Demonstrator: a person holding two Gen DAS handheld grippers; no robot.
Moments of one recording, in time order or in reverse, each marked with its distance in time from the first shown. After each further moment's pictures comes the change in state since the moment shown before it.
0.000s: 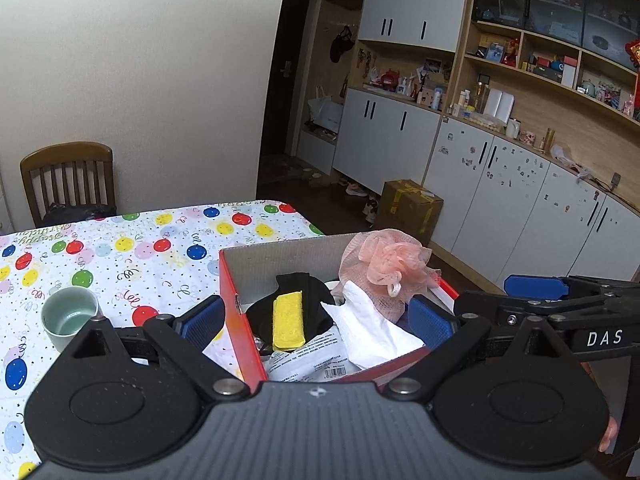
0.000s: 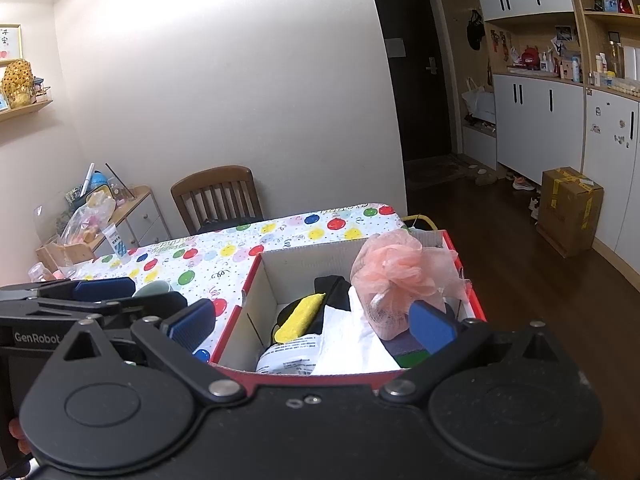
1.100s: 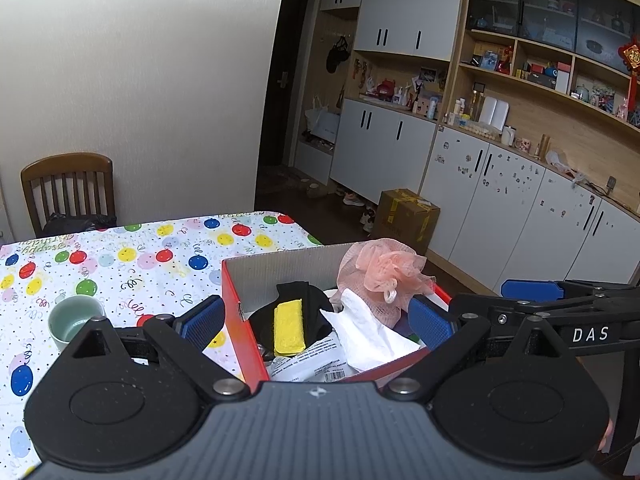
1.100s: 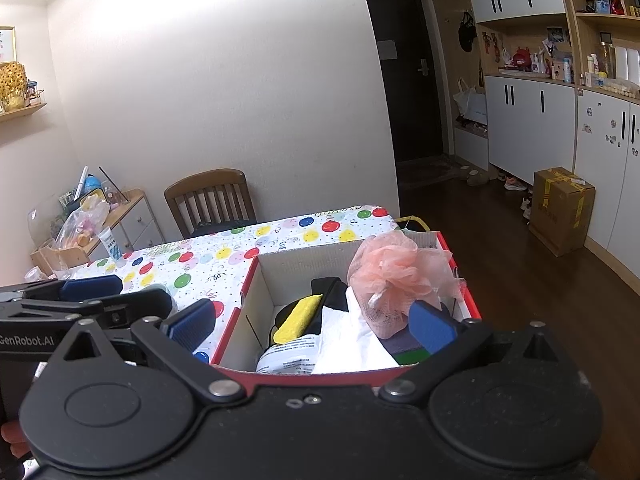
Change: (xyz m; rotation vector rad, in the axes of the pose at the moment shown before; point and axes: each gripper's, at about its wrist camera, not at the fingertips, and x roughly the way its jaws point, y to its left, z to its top) left arm -0.014 0.002 0.002 0.012 -0.032 -0.007; right arm -0.005 0.004 -0.001 0.014 -0.005 -0.027
